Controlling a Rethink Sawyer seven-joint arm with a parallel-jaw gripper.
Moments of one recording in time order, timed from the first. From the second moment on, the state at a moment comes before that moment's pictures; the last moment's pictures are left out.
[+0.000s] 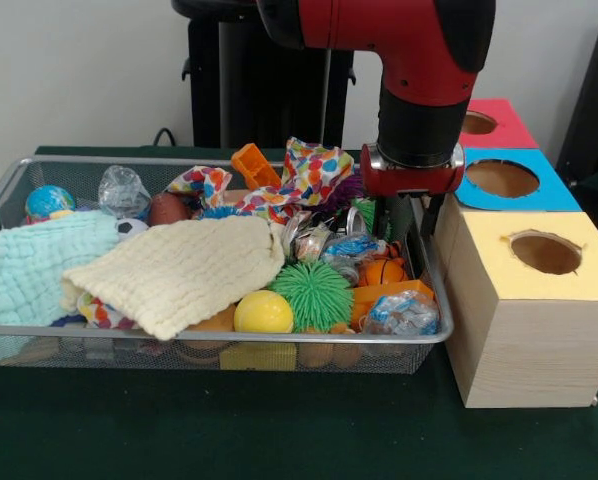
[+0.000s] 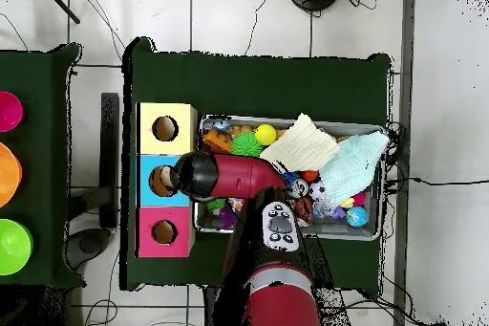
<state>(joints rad) -0.08 -0.50 -0.01 1.62 0.03 0.53 1.58</state>
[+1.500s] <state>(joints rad) -0.02 -0.47 -0.12 1.60 0.19 0.51 1.59</state>
